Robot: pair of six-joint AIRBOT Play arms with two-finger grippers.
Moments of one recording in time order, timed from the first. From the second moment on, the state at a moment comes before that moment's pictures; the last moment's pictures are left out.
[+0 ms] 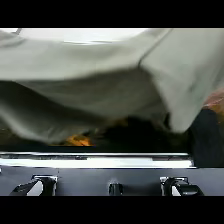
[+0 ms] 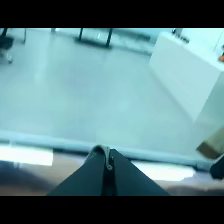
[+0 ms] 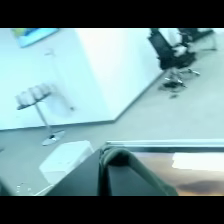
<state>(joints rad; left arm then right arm) 0.28 -0.92 1.98 1.11 -1.12 -1.62 -0.01 -0.77 1.78 2.24 -0.98 -1.49</state>
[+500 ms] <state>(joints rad) 0.24 -1.41 1.60 1.15 -1.14 -1.58 -0.01 -1.52 1.79 2.17 -0.99 -1.48</state>
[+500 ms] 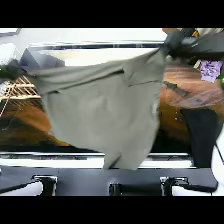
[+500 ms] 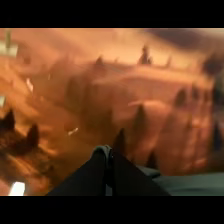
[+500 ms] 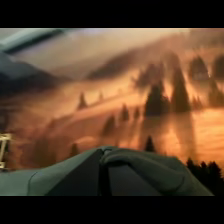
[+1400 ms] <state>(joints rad) 0.28 -1.69 1.62 1.12 -1.19 -1.44 -0.21 -1.70 1.71 2.27 -1.21 -1.71</state>
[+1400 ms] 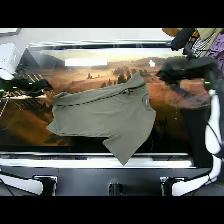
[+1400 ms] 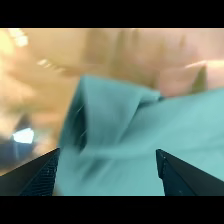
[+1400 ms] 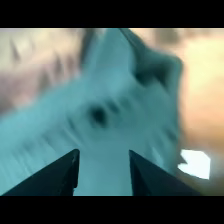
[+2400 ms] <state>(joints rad) 0.58 -1.22 0.91 0.97 -1.27 -1.37 -0.29 -1.16 0.48 2.45 -1.08 -1.95</state>
